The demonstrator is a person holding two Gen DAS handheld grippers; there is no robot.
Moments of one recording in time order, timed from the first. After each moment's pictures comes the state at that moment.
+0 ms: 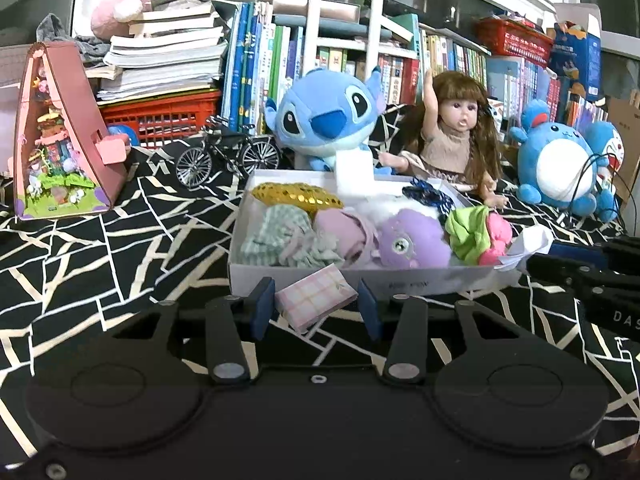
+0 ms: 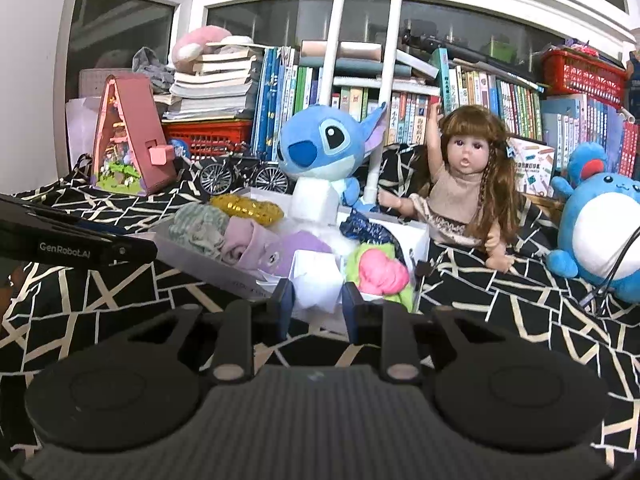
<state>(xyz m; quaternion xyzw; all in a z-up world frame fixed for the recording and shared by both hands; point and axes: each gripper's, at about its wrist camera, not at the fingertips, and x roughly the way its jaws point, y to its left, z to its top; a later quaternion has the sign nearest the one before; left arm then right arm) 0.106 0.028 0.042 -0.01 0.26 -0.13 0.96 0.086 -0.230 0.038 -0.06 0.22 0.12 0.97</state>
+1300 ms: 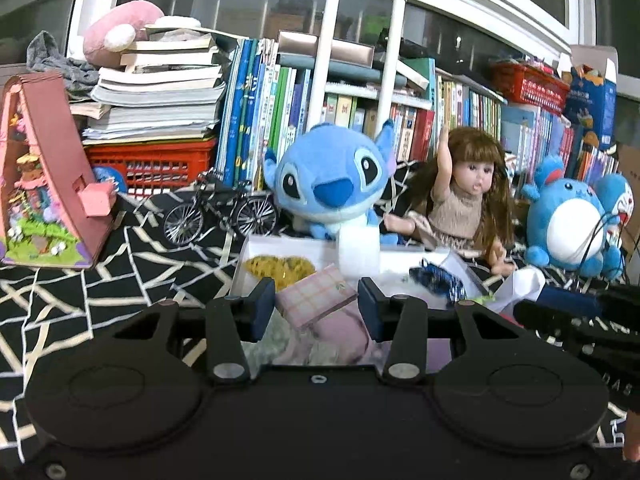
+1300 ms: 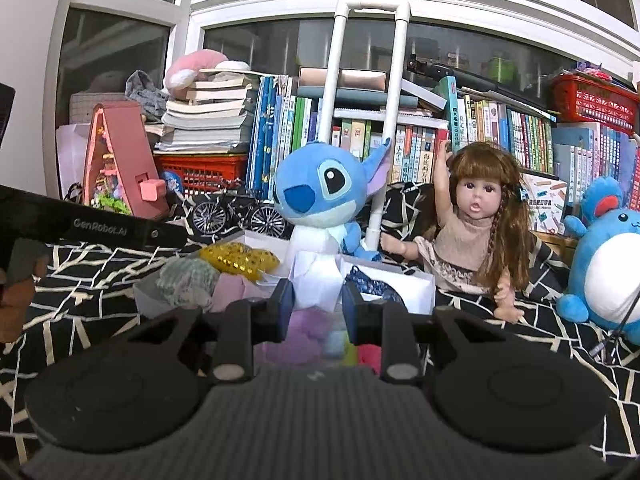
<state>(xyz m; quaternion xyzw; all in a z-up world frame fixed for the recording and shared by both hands) 0.170 0.018 0.081 -0.04 0.23 -0.12 0.96 0.135 -0.222 0.061 -0.06 0.19 0.13 0.97</state>
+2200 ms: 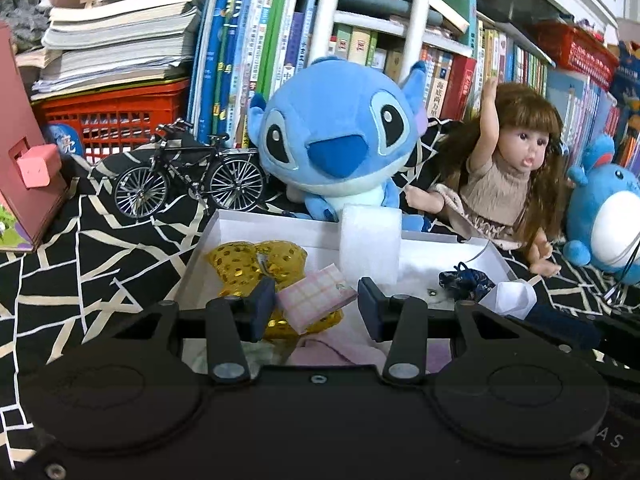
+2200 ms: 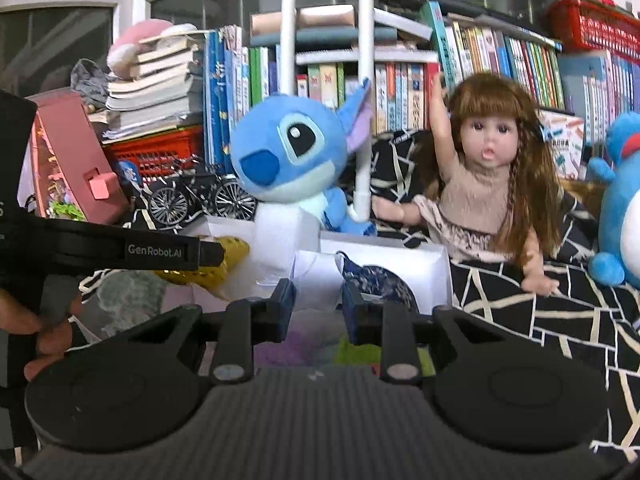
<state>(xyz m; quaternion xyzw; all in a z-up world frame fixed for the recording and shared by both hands) 0.279 -0.027 0.041 -0.05 0.30 -0.10 0.95 0.223 -0.226 0.029 0.00 0.26 0.10 0.96</state>
